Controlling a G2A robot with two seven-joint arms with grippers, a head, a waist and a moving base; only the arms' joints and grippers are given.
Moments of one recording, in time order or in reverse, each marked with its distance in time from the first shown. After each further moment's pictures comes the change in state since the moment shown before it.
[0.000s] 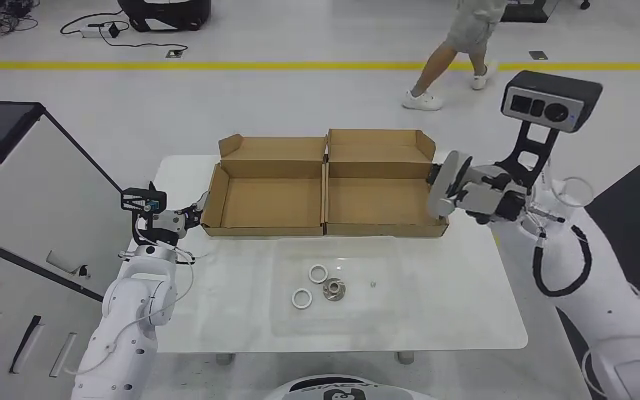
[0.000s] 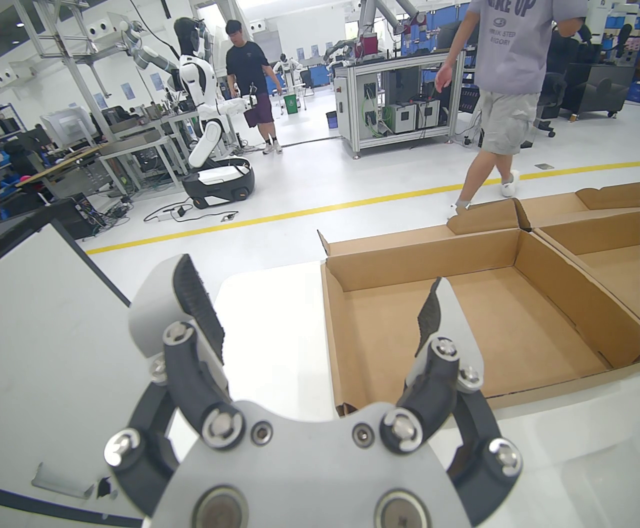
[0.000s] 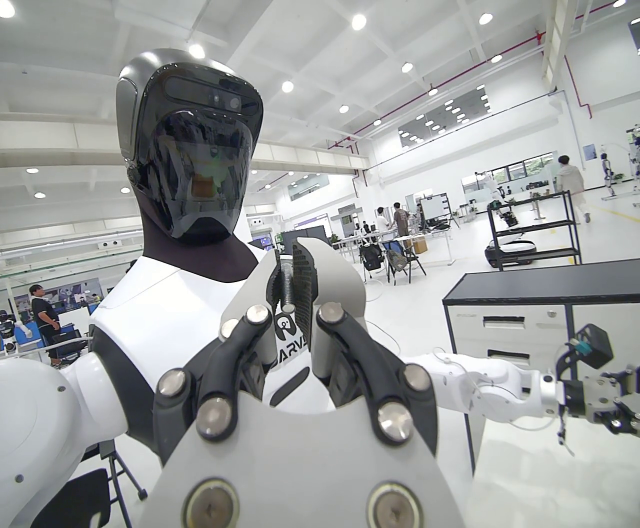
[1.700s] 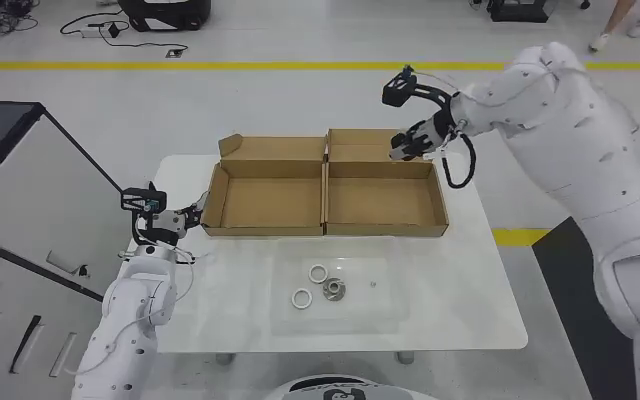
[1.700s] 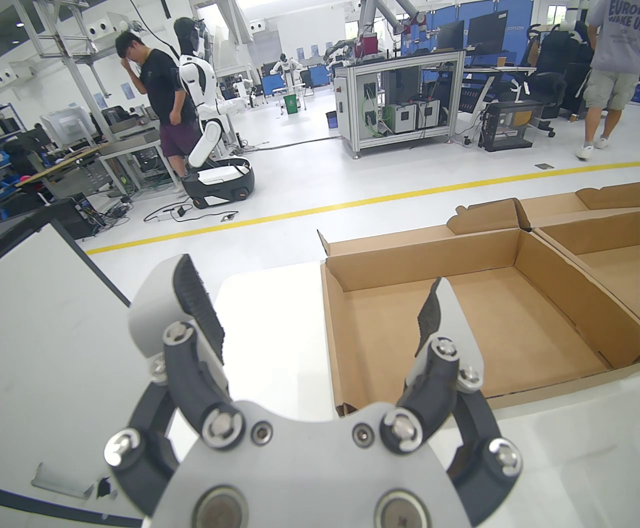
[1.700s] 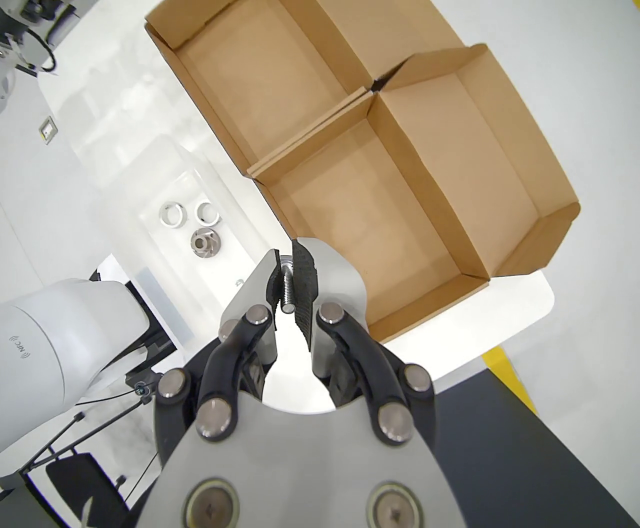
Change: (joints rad) left arm 0.000 0.000 0.000 0.000 0.000 0.000 0.000; right arm 0.632 -0.100 -0.373 0.616 -1.161 0.538 0.507
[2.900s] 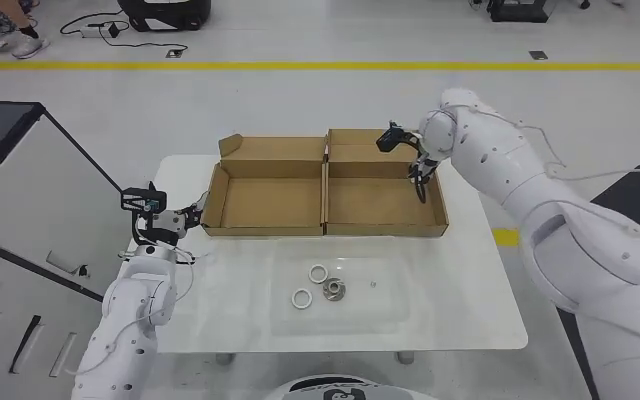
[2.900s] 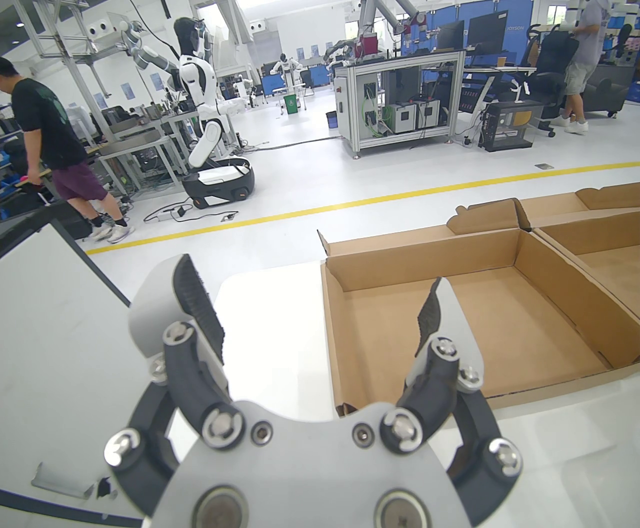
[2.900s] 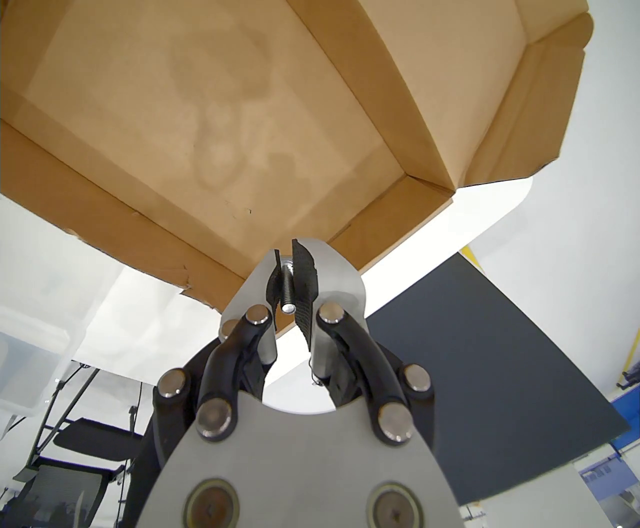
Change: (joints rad) left arm 0.000 0.000 0.000 0.000 0.000 0.000 0.000; right arm 0.090 -0.300 -0.399 0.655 -0.356 -0.087 -0.132
